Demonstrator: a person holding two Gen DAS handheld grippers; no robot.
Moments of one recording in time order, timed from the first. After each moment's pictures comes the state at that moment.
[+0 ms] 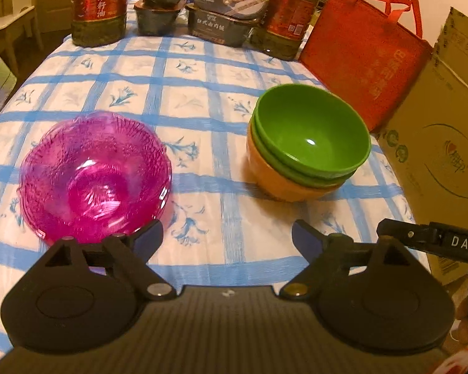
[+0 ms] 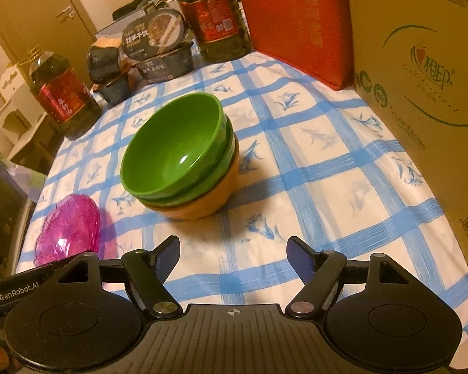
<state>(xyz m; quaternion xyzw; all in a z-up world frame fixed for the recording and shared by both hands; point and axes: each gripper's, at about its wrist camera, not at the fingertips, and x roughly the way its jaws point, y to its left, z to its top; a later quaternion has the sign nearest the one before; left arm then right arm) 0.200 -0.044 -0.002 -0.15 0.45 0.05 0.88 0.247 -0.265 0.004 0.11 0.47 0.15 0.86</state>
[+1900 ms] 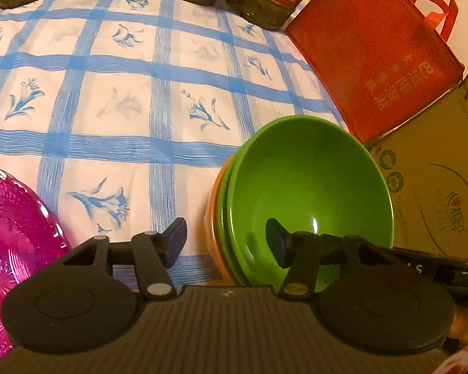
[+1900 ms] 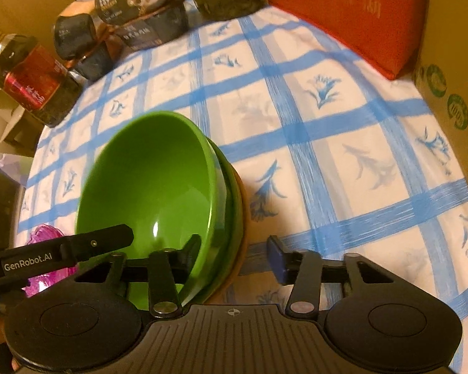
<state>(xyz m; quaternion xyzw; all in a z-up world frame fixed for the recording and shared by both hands) 0.367 -0.019 -0.053 -0.22 0.52 -0.04 0.82 0.397 -0.236 -0.047 0.11 0.57 0.17 0.80</state>
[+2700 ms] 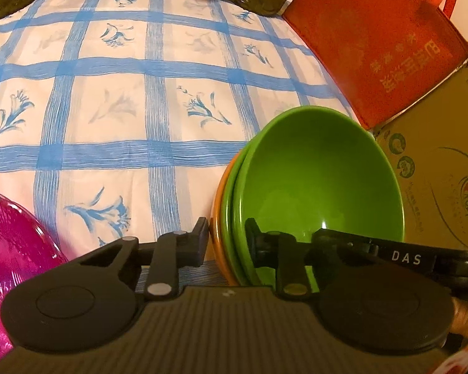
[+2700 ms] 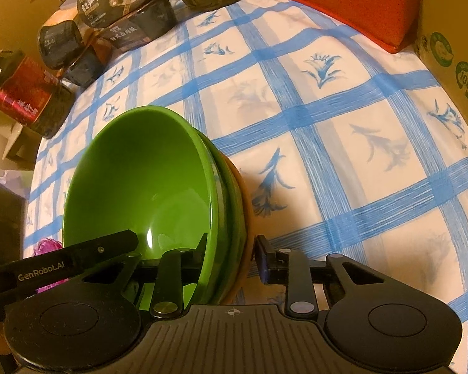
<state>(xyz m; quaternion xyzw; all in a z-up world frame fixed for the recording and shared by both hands) 0.382 -0.024 -0.060 -0.18 0.54 -0.05 0.82 0.402 -0.235 -0.063 0.15 0.58 0.16 0.79</state>
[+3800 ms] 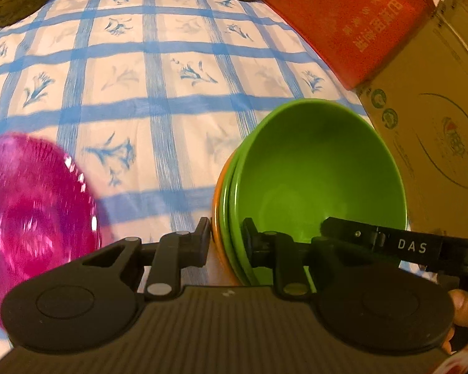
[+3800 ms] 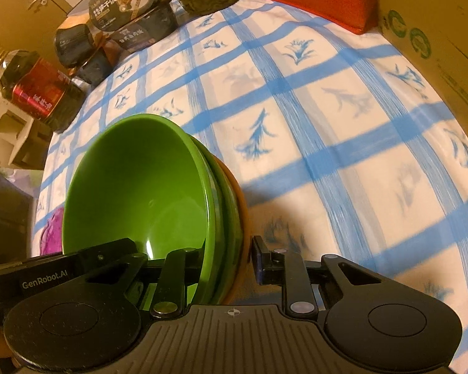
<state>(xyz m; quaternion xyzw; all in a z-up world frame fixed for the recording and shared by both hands) 0.304 -0.047 -0.032 -0.14 0.55 -0.06 0.82 0.322 -0.254 -0.044 0.17 0.56 0.15 0.80</state>
